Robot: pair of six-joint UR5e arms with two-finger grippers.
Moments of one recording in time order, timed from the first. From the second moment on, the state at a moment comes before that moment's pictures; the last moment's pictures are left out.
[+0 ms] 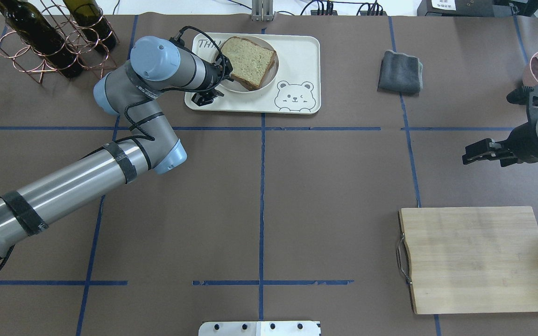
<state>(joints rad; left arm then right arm) -0.74 -2.46 -0.93 -2.49 -1.82 -2.04 0.96 -1.64 1.91 -1.17 2.16 0.91</state>
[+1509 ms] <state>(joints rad) -0.93 -1.91 -1.79 -2.00 -1.92 -1.13 1.20 -1.83 1.92 -1.24 2.17 0.46</state>
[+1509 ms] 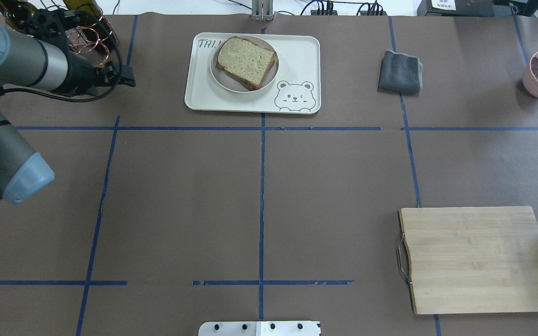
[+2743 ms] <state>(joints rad) -1.47 -1.64 -1.65 -1.82 -2.29 -0.05 1.55 -1.67 1.85 -1.71 2.31 -0.13</state>
